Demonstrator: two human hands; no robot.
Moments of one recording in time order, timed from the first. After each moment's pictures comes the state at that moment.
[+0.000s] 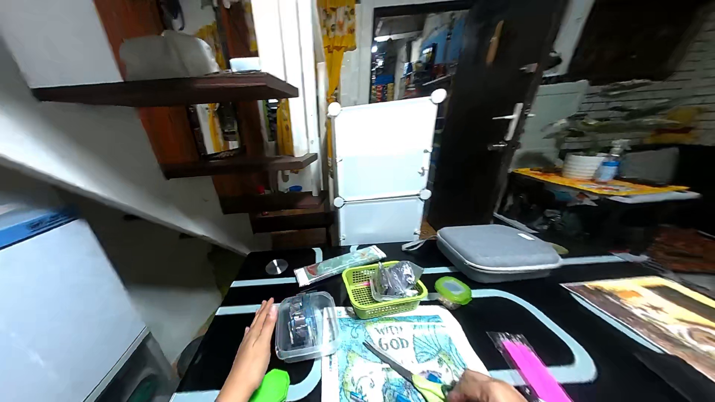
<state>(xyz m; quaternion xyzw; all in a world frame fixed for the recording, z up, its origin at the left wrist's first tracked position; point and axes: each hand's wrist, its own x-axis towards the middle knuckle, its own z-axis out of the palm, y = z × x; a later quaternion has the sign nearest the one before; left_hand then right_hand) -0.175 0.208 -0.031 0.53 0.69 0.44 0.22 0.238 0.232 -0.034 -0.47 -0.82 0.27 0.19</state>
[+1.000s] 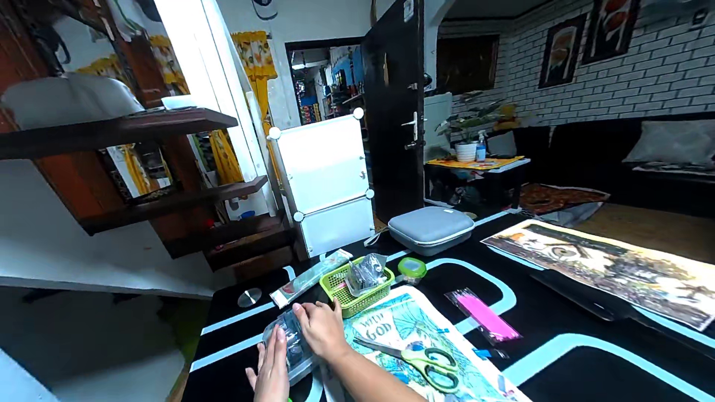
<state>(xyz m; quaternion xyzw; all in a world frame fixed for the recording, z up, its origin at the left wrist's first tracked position) -0.144 0.213 -0.029 0.53 0.69 0.42 0.26 -0.025 0.304 -0.016 -0.56 -0.76 0.26 0.23</state>
